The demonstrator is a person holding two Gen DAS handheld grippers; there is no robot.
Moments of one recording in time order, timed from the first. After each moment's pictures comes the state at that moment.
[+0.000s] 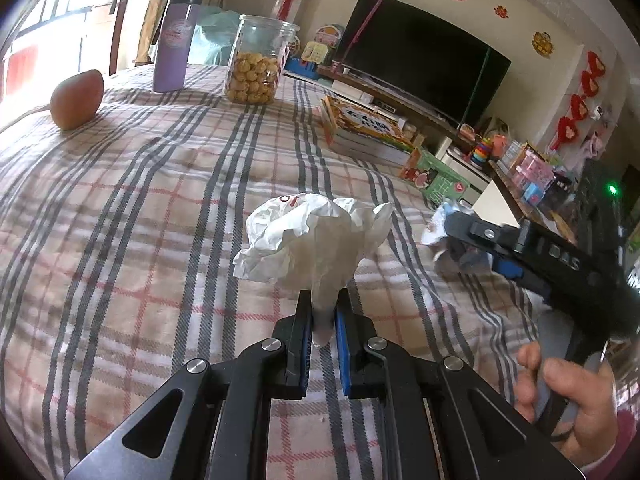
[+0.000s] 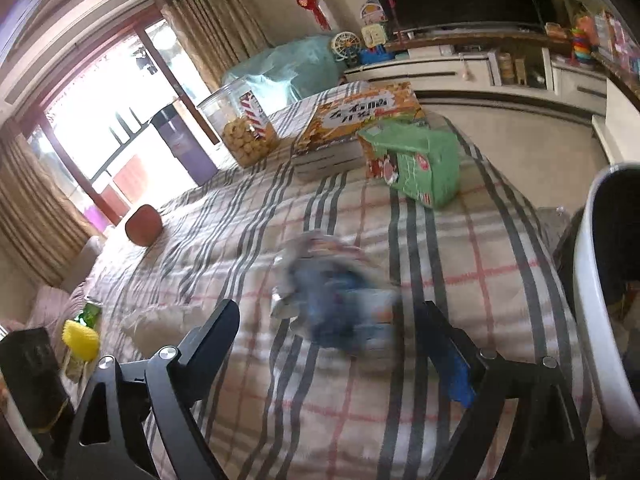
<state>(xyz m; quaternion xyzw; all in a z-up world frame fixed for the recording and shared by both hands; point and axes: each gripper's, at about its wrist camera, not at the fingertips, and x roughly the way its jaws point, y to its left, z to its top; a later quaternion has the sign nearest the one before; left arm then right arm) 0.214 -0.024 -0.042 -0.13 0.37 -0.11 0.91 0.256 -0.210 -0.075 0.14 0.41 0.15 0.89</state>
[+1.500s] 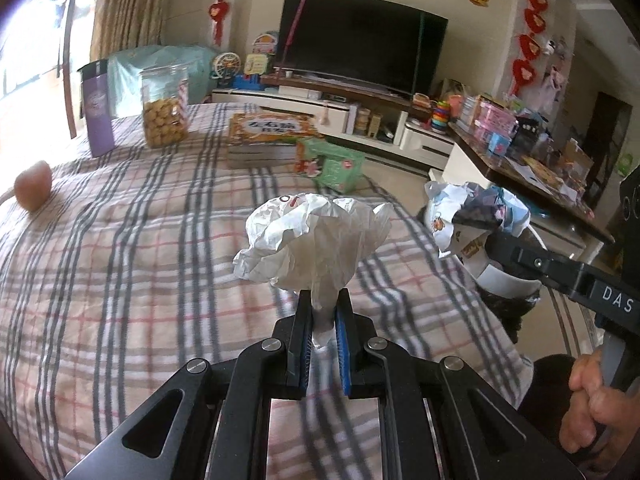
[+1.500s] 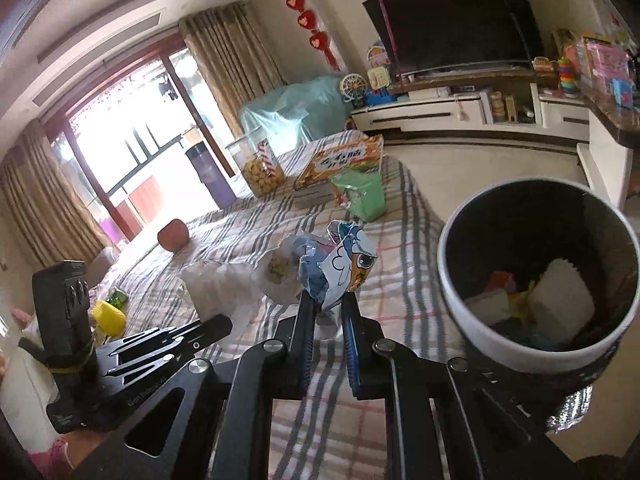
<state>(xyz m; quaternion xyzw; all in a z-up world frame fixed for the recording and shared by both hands) 0.185 -0.120 -0.001 -0.02 0.36 -0.17 0.92 0.150 -0.298 -0.027 0.15 0.34 0.16 0.91</state>
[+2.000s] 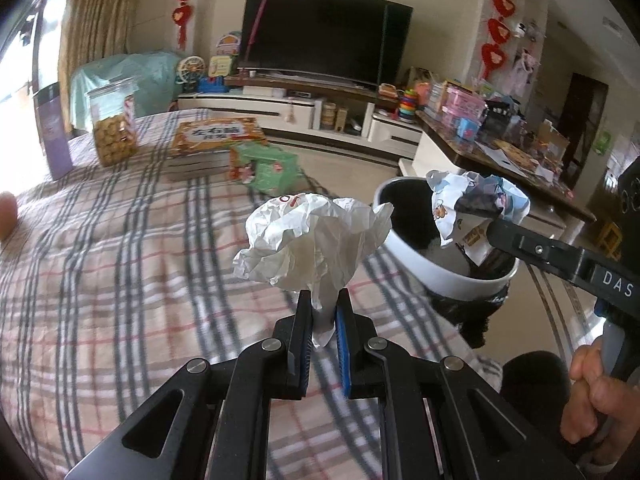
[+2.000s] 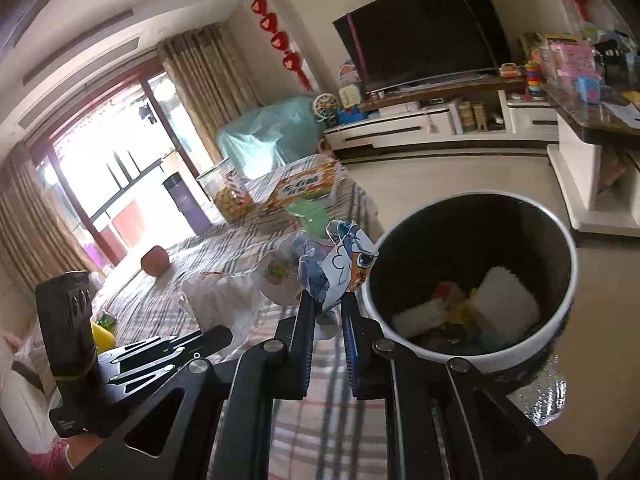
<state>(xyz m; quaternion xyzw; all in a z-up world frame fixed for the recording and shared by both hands) 0.192 -0.169 0.004 0.00 0.36 -0.22 0.91 0.134 -0.349 -0.018 0.17 0.32 0.11 0.92</state>
